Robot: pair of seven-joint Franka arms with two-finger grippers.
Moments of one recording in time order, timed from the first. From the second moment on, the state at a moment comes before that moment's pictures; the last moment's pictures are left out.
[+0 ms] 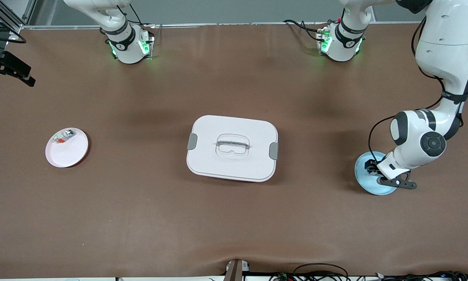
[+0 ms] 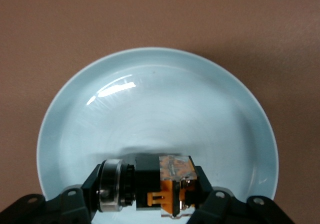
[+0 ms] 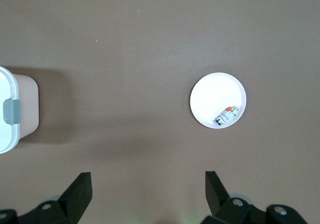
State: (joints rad) left arm 0.10 0.58 -0.03 -1.90 0.12 2.51 0.19; right arm 0.01 -0.13 -0.05 -1.59 0.00 1.48 0.03
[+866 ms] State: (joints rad) left arm 0.10 0.36 -0.12 -1.77 0.09 2.07 0.01; right arm 0.01 -0.13 -0.05 -1.57 0.00 1.48 0.03
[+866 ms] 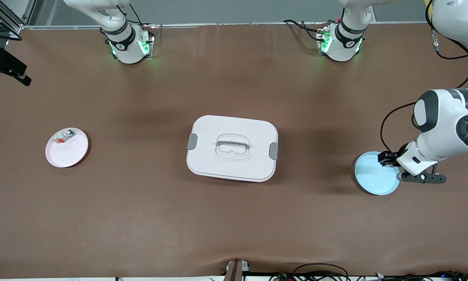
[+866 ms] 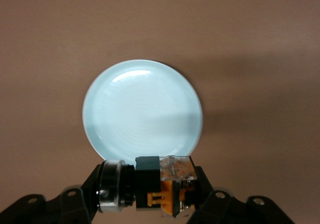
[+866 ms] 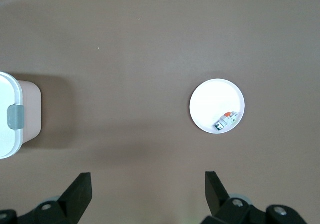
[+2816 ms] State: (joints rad) left arm 0.04 0.20 -0.72 -1.42 -0.15 1.93 -1.43; right arm 0.01 0.12 -0.05 -1.57 0.00 1.54 0.03
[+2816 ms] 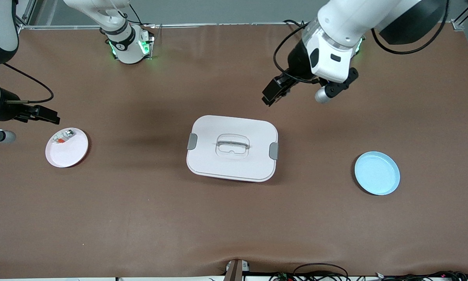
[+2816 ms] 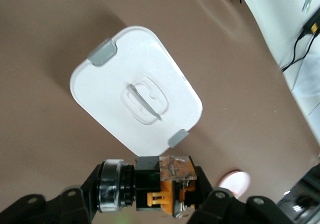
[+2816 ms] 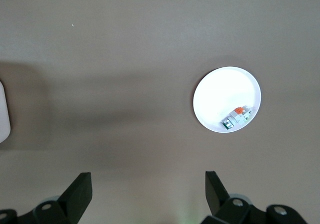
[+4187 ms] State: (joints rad) left arm -0.20 0.49 -0.72 -1.42 -0.20 2.51 -2.08; right arm 0.20 0.01 -0.03 -1.68 0.72 1.79 0.03
